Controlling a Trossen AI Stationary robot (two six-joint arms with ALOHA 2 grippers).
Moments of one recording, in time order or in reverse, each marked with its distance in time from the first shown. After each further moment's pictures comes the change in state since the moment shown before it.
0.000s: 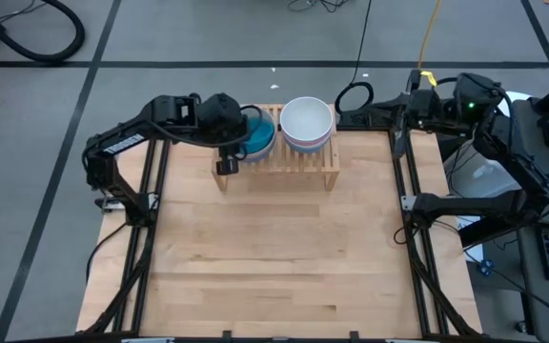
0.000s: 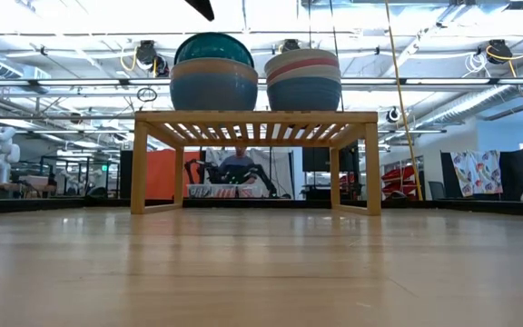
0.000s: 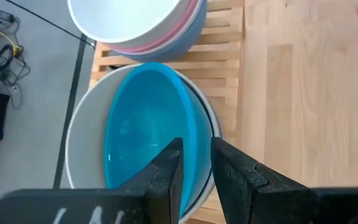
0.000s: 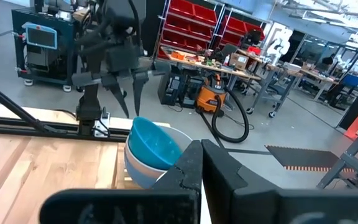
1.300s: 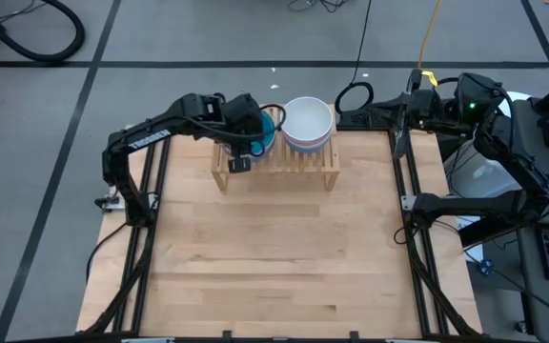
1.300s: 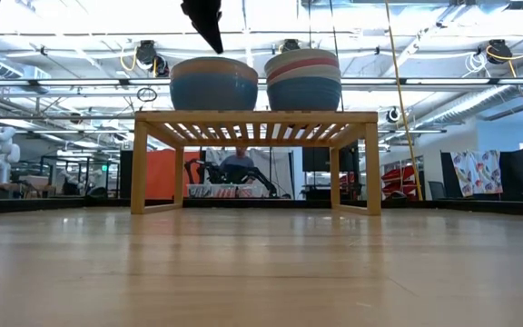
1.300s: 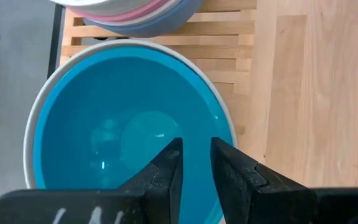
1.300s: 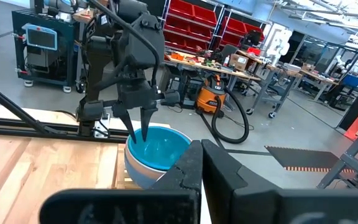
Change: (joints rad) left arm 0.067 0.125 0.000 -0.019 0.049 0.006; right arm 0.000 -0.003 0.000 0.003 -0.001 0.002
